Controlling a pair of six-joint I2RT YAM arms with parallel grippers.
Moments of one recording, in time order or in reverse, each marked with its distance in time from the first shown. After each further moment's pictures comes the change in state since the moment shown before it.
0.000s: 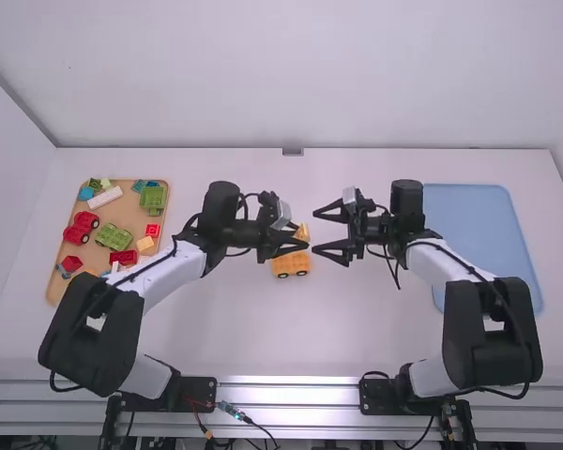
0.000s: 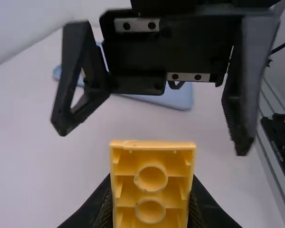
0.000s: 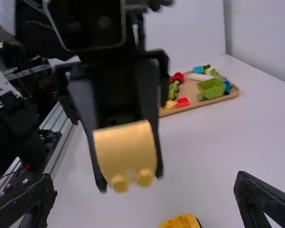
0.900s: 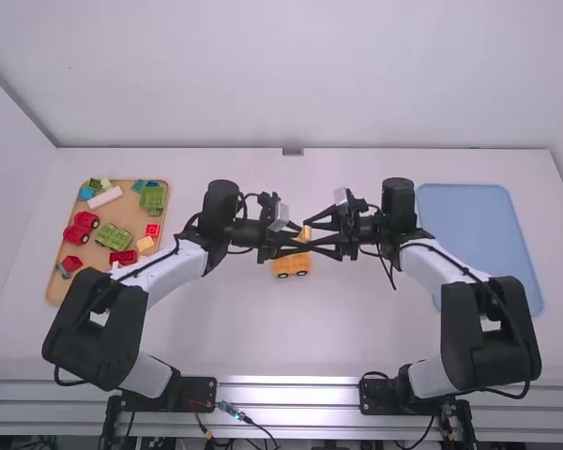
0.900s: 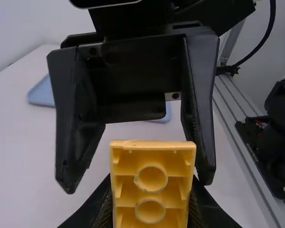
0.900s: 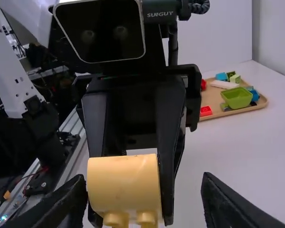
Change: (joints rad) left arm 0.002 0.019 0.000 0.089 0.122 -0.009; right arm 0.059 -0.001 0.000 0.071 -0.036 0.079
